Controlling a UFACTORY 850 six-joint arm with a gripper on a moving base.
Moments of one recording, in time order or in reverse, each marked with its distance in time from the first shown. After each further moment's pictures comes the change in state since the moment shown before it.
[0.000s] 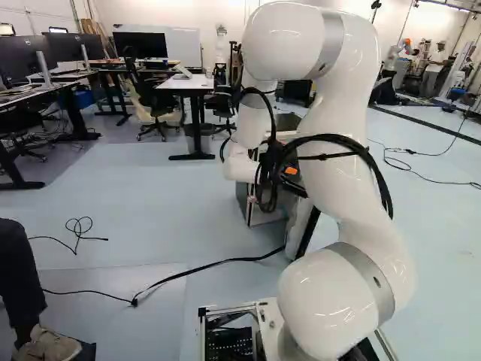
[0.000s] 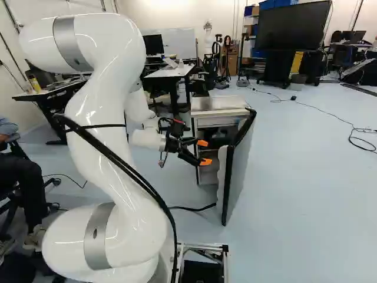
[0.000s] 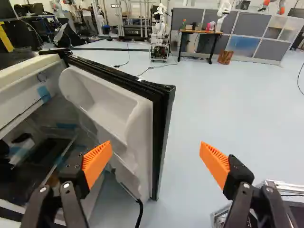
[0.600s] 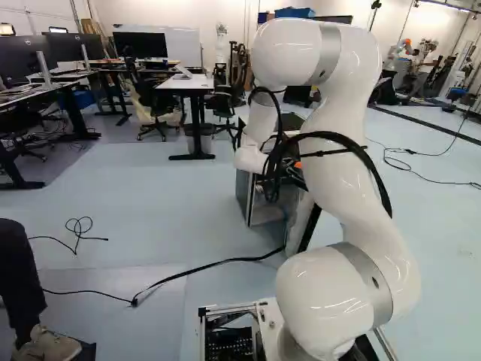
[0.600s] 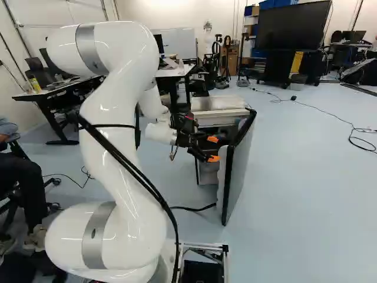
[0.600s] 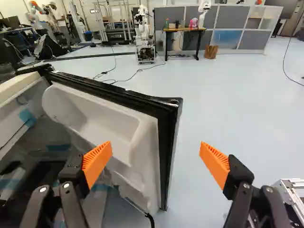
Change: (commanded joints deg) arm -7.5 -2.9 -6.0 0.0 0.9 0.0
